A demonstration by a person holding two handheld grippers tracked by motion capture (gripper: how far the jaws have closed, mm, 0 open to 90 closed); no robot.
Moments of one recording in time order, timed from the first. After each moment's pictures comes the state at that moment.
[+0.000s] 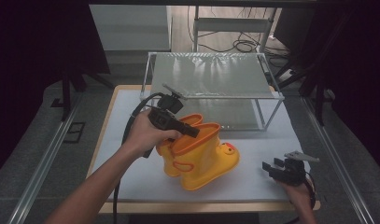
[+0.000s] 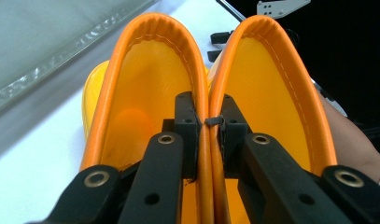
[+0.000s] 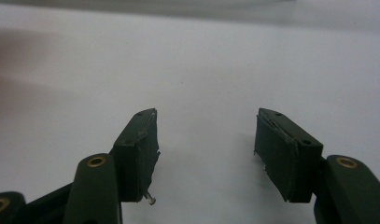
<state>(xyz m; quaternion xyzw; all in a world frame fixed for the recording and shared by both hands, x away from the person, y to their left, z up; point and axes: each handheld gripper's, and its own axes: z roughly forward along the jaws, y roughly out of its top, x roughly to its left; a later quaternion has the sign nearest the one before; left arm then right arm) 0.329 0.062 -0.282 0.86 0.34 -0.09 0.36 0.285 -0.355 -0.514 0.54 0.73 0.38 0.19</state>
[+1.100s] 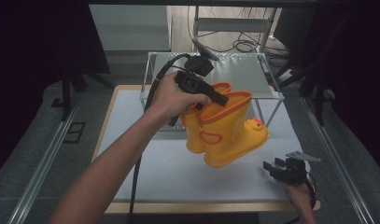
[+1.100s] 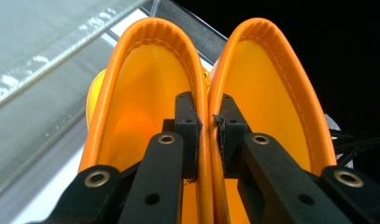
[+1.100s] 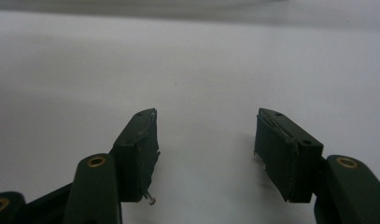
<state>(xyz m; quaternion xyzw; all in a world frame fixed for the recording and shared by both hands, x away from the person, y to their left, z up) 0.358 0.006 -0.195 0.86 0.32 -0.07 0.40 0.286 -0.358 -0.515 0.54 0.72 0.38 0.19</state>
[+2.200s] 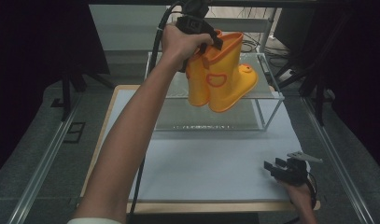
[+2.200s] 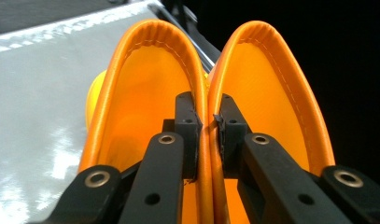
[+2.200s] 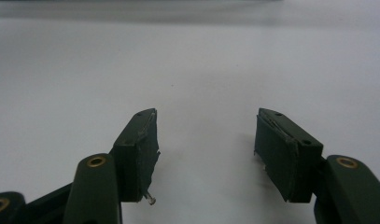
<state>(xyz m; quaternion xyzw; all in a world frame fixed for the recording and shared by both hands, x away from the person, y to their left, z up) 0.463 0.011 -0.144 0.79 0.45 0.01 0.42 0.285 -0.360 -0.515 0.55 0.72 0.39 0.18</state>
